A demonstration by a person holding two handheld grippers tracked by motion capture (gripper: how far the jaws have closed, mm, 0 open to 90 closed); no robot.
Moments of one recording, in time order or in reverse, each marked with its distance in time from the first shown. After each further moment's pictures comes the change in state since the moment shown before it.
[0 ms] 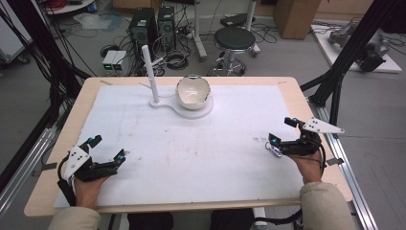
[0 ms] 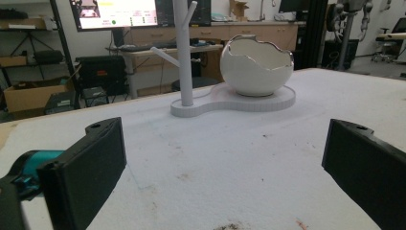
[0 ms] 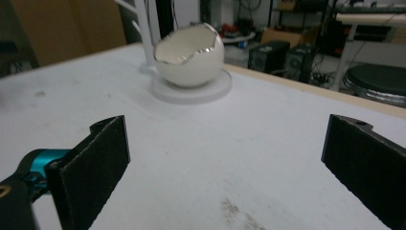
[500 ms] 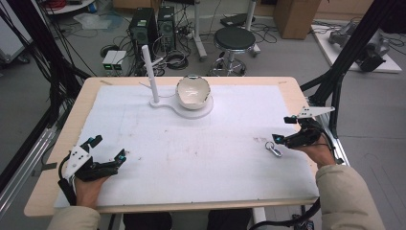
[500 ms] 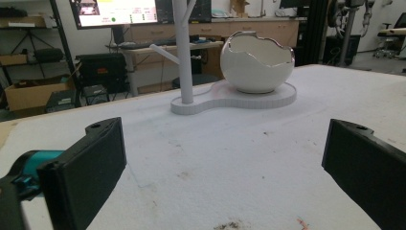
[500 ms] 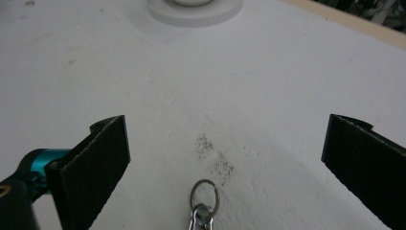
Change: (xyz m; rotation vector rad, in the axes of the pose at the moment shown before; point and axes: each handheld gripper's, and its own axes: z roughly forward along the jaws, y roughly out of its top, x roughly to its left) left arm -0.001 0.000 0.001 0.016 -0.002 0.004; right arm -0.042 0.014 0.017 0.343 0.120 -0.053
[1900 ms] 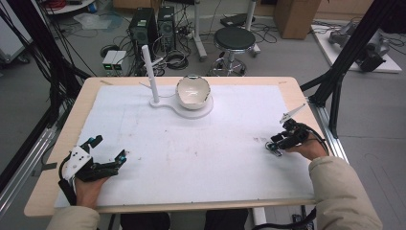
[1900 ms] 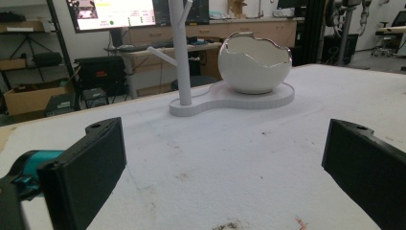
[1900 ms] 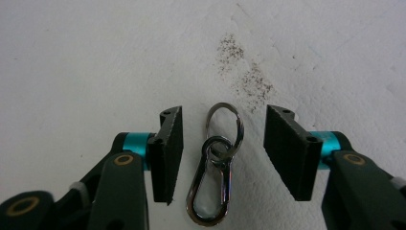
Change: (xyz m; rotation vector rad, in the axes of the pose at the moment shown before) left arm -0.001 0.000 0.000 -0.010 -0.004 0.015; right arm -0.017 -0.010 0.043 0.413 0.182 0.020
